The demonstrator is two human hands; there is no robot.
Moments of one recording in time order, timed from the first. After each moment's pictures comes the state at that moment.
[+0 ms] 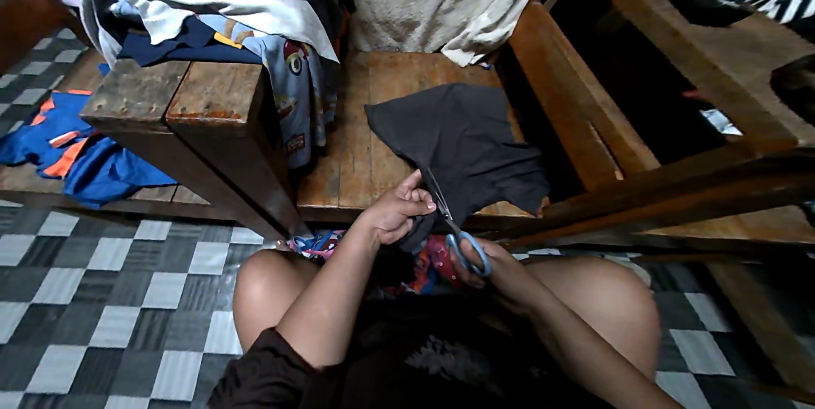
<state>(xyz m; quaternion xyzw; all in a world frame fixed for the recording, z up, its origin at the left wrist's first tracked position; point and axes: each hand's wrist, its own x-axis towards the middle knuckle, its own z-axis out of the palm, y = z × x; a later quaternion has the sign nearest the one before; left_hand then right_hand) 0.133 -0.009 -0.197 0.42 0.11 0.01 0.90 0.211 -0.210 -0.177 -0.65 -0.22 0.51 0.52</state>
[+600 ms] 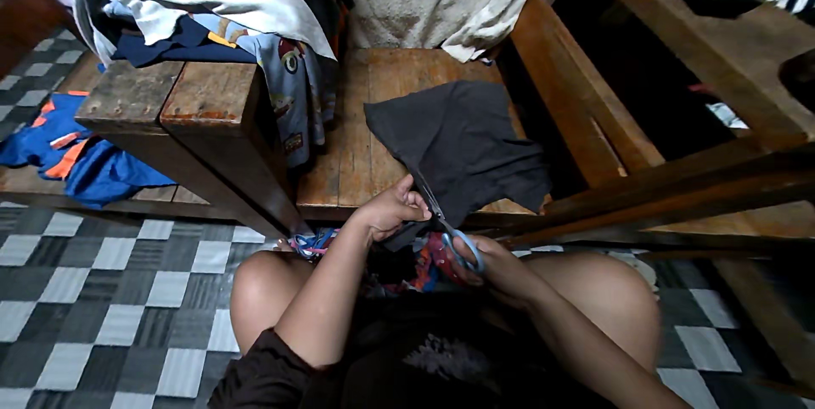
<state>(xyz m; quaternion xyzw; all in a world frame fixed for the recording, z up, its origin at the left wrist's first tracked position) 0.129 0.002 -0.196 0.54 0.11 -0.05 0.84 0.216 -0.206 -0.177 -0.64 -0.24 0.53 0.49</state>
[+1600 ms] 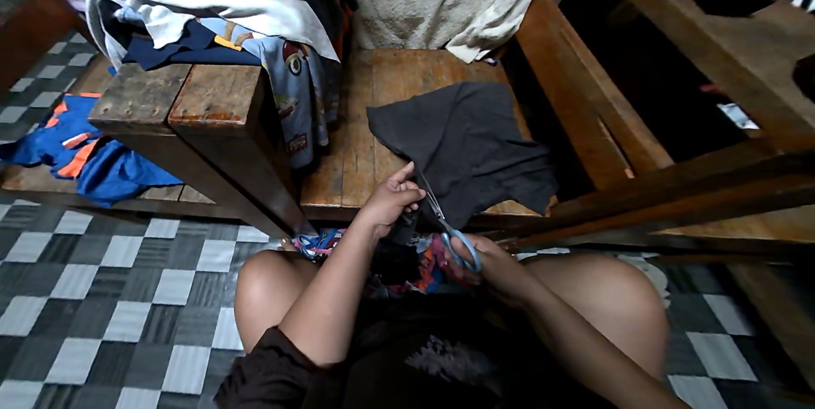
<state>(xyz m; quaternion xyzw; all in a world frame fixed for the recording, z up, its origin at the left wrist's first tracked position) 0.136 -0.001 -0.198 0.52 0.23 0.07 0.82 0.215 -0.201 -0.181 -0.65 -0.25 0.53 0.48</state>
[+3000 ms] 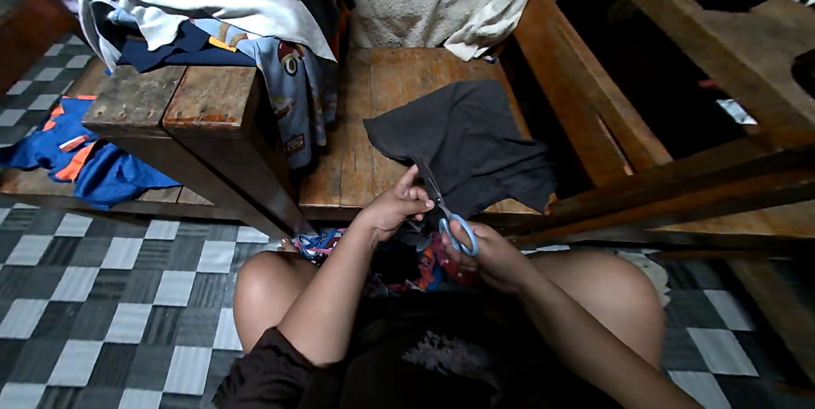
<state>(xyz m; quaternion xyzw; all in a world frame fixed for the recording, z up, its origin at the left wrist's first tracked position) 0.134 -0.003 -0.200 0.51 0.13 0.01 0.85 0.220 -0.188 -0.176 -0.64 -0.23 0.52 0.51</state>
